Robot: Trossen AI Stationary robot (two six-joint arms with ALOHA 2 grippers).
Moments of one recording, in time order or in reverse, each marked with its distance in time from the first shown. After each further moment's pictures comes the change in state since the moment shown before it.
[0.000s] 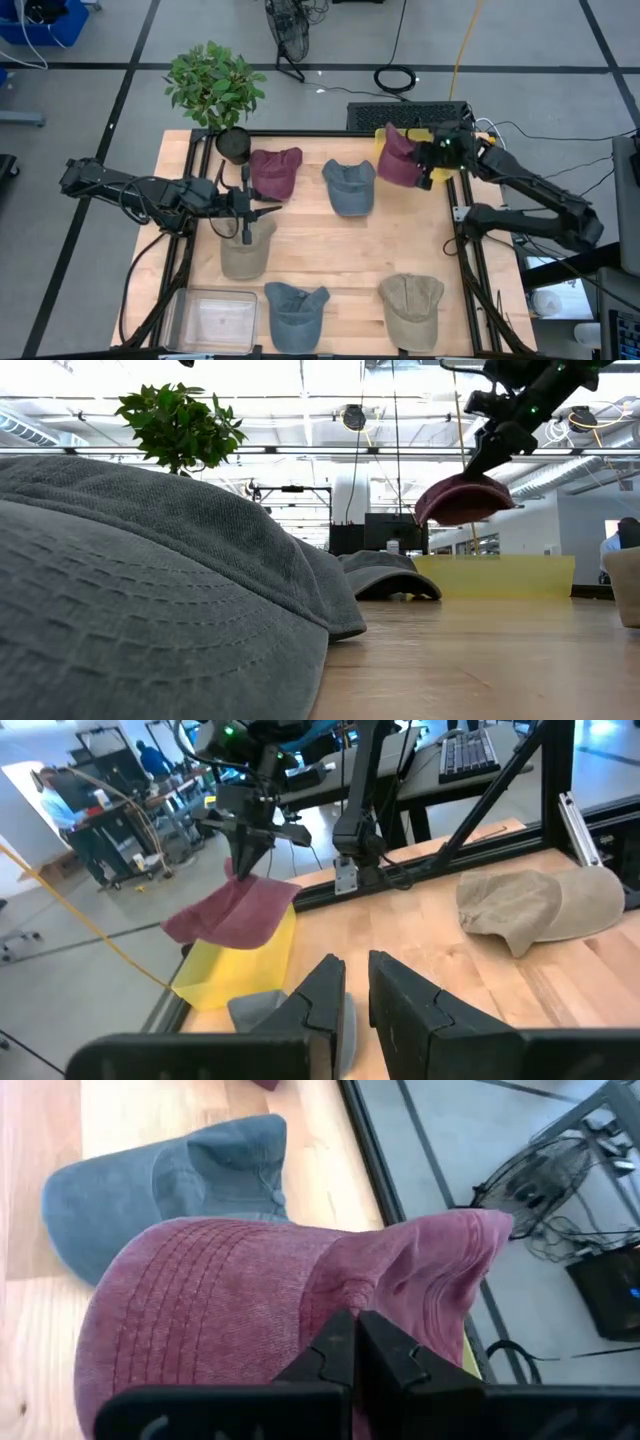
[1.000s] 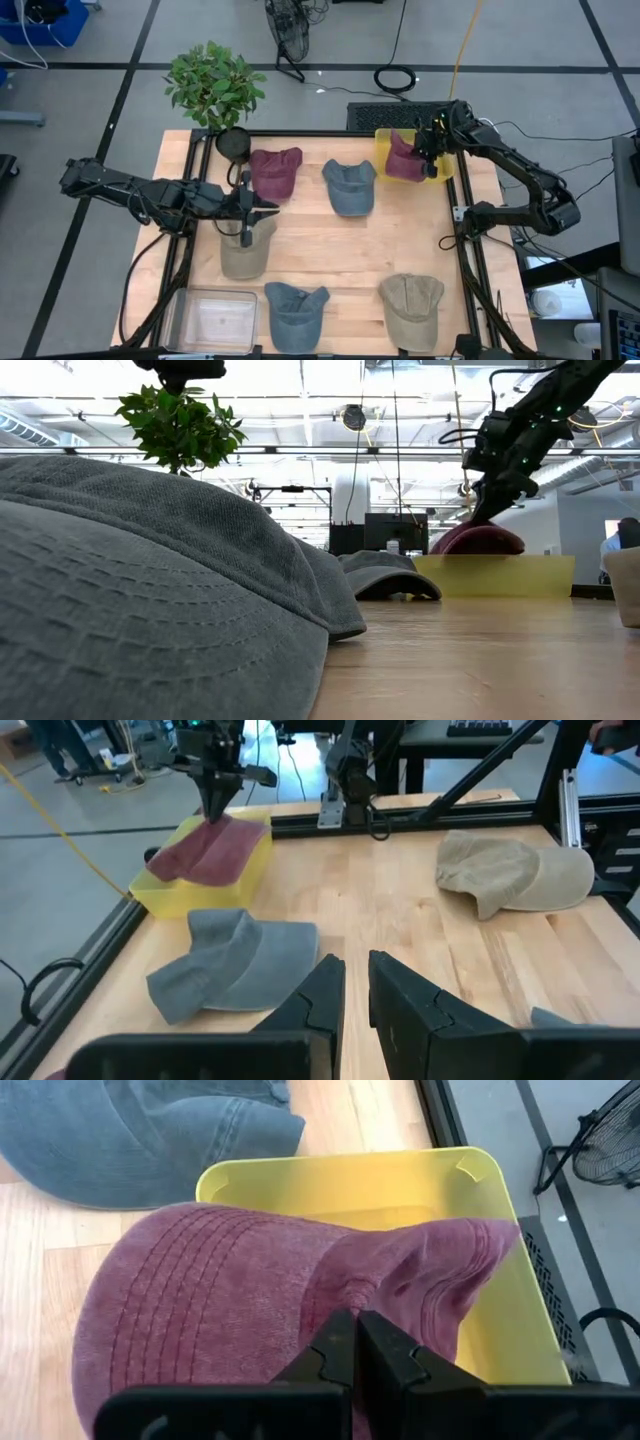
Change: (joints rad) left arm -0.002 0.000 0.000 -0.179 0.001 -0.269; right arm -0.389 0.303 0.000 0.006 -0.337 -0.292
